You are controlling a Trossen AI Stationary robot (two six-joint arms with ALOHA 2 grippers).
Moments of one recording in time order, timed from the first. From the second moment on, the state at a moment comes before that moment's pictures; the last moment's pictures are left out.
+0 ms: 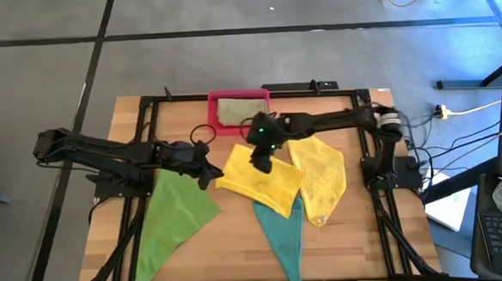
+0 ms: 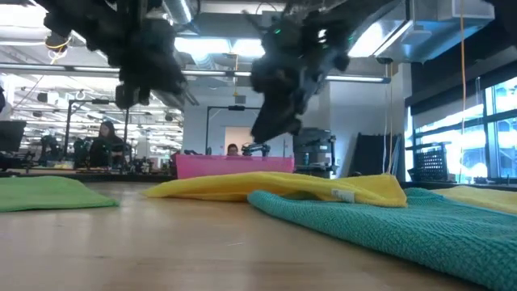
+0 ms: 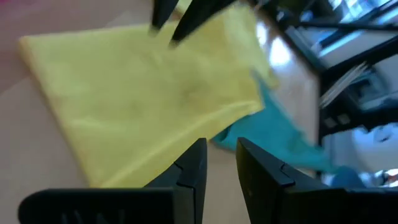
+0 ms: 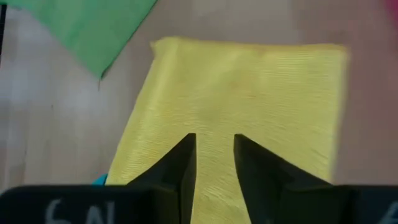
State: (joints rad) left arm -0.04 1.02 0.56 -0.09 0.01 -0.81; right arm -0.20 1.90 1.32 -0.35 -0.34 0.18
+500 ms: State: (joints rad) left arm -0.20 0.83 0.56 -0.09 -0.11 -0.94; right arm -0.12 2.26 1.70 -0.50 -0.37 -0.03
